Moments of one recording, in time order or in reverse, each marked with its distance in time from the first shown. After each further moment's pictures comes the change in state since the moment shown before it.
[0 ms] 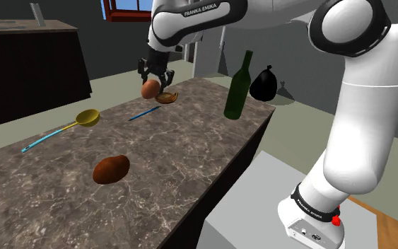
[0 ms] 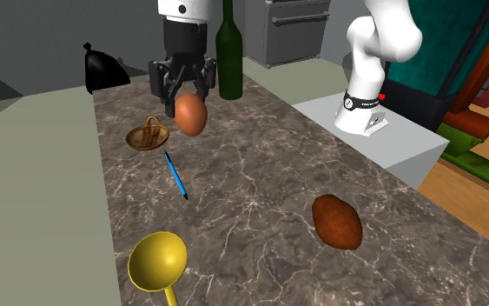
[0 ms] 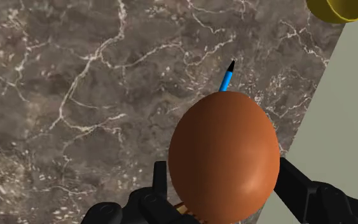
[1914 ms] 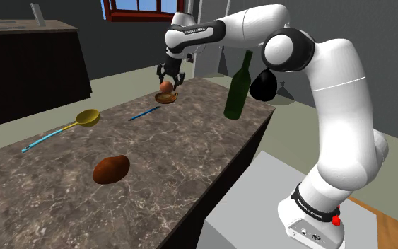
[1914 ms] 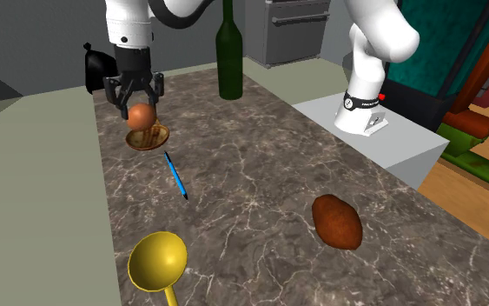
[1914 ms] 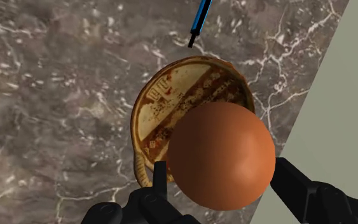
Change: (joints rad) arm -0.147 0.361 -0.069 0.395 0.010 -0.052 -0.253
